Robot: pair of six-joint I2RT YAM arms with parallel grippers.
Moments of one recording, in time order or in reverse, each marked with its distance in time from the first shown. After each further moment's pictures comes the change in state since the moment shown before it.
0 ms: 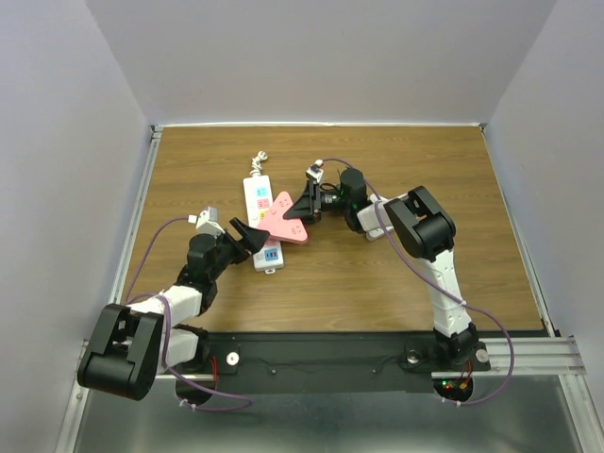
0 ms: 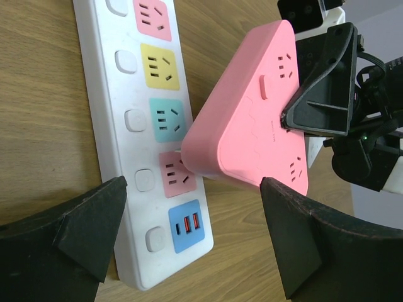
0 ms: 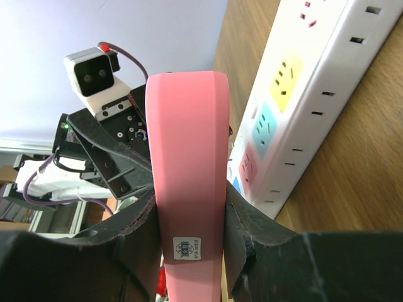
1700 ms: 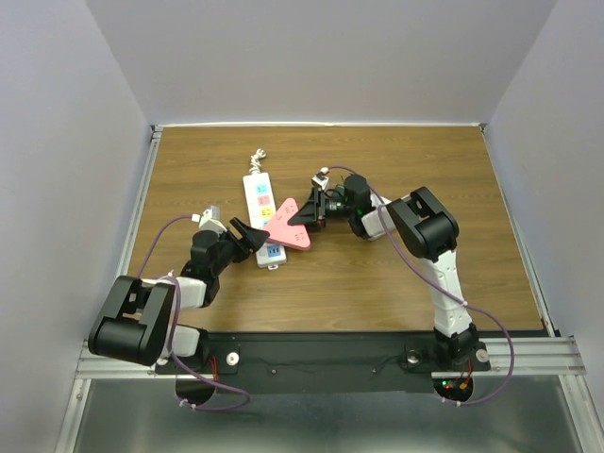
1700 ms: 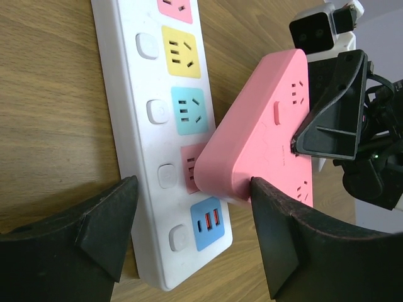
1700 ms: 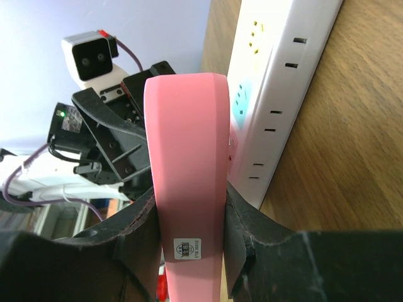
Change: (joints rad) left arm 0.016 0.184 0.022 0.111 0.029 -0.013; right arm -0.013 -0.012 -0.101 -0.015 0.045 -0.063
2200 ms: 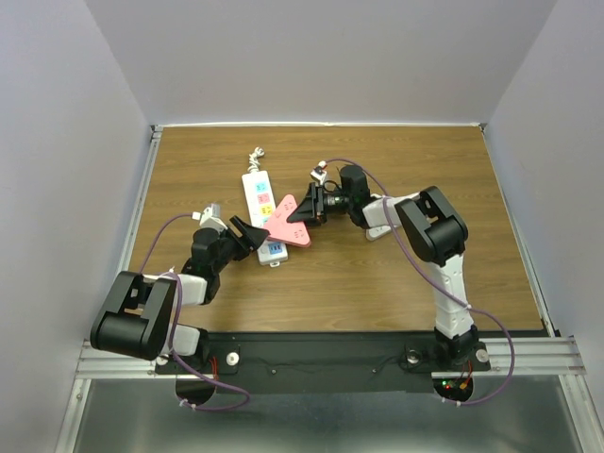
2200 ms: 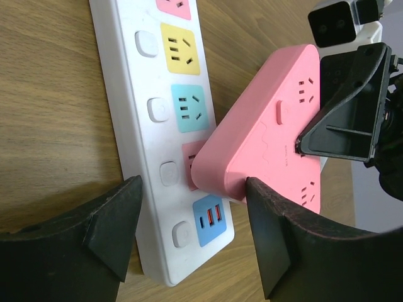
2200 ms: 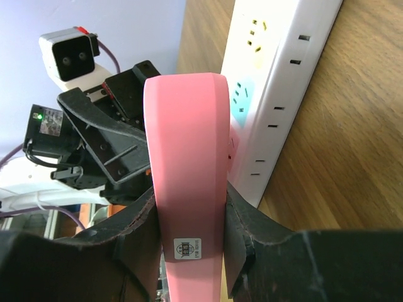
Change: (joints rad) left arm 0.003 0.031 0.021 0.010 0.005 -0.002; right arm 0.000 -0.089 0.069 -0.372 0.066 -0.246
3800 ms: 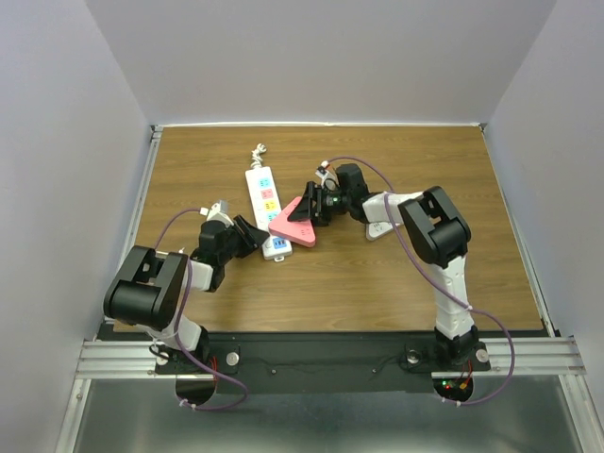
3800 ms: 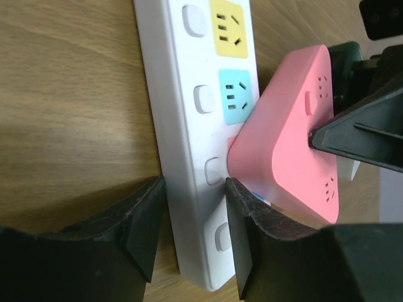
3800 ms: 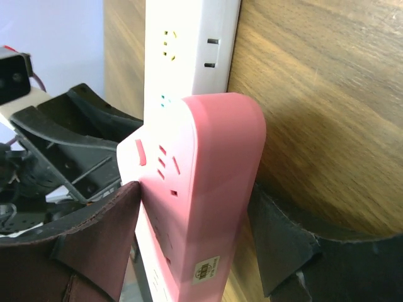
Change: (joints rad) left arm -0.002 0.161 0.095 -0.021 0.003 0.044; right arm 0.002 -0.032 0.048 -0.320 0.237 -0.231
